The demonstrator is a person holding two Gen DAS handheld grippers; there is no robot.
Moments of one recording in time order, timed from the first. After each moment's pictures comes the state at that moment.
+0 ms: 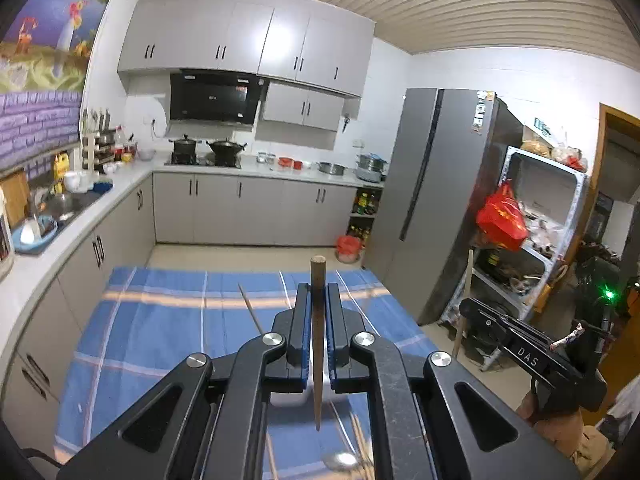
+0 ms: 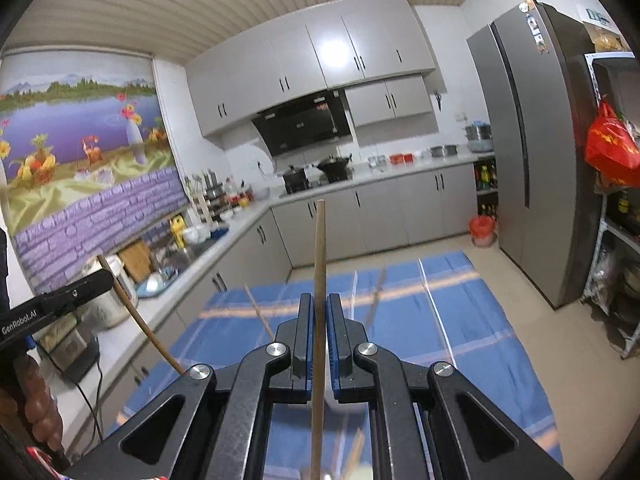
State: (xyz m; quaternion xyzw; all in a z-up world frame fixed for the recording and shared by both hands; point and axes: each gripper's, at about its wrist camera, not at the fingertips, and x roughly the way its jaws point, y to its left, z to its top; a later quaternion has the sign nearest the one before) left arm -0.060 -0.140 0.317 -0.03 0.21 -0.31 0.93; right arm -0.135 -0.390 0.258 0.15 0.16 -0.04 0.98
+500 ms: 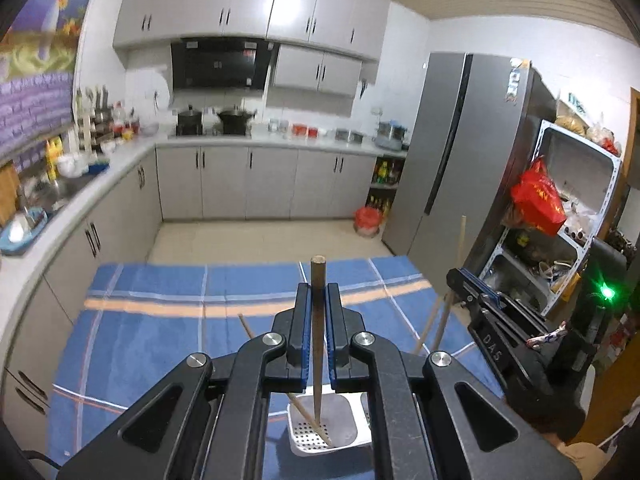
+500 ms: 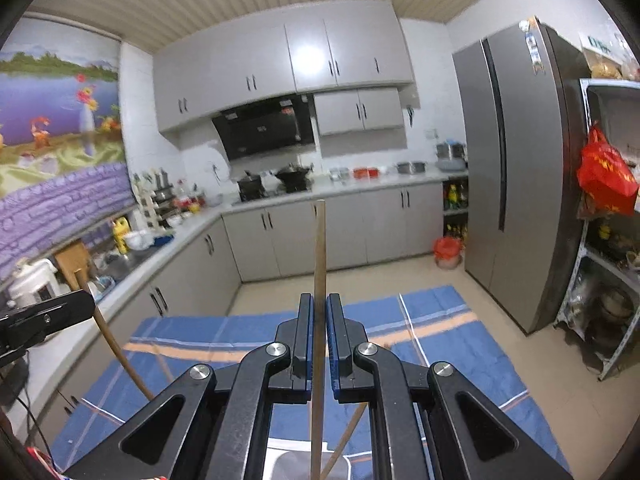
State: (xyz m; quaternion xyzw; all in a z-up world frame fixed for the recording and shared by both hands) left arm 0.083 -0.209 0.257 0.00 0.28 -0.29 0.91; right arm 0.021 -0.398 0.204 0.10 0.18 -0.13 0.97
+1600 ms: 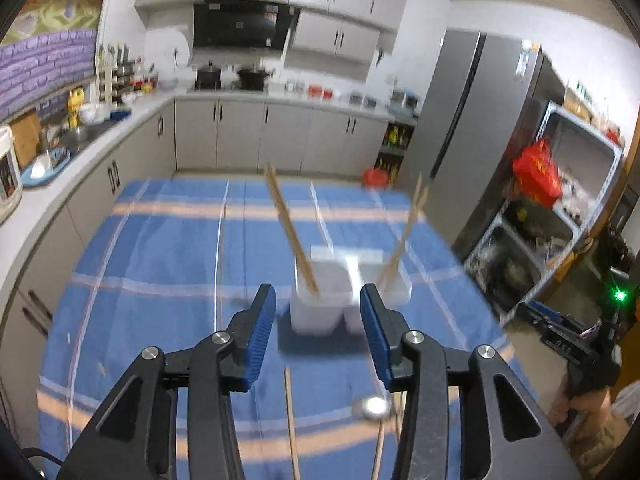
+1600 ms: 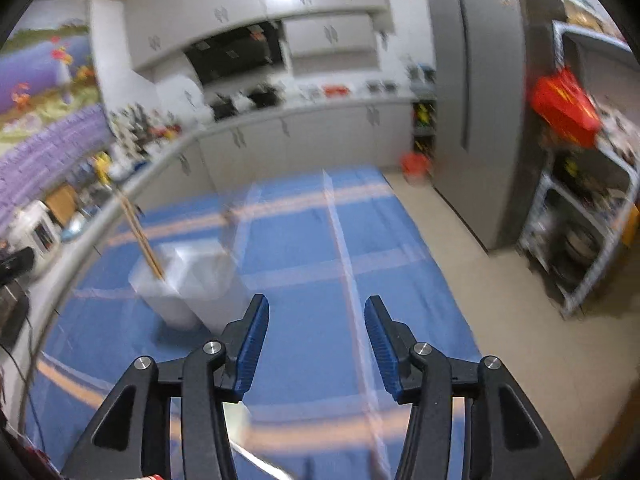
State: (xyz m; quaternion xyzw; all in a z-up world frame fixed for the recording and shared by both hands) left arm -0.049 -0.136 0.199 -0.01 0.36 -0.27 0.89; right arm -0.197 -0.478 0.132 0.14 0.35 -0.16 0.91
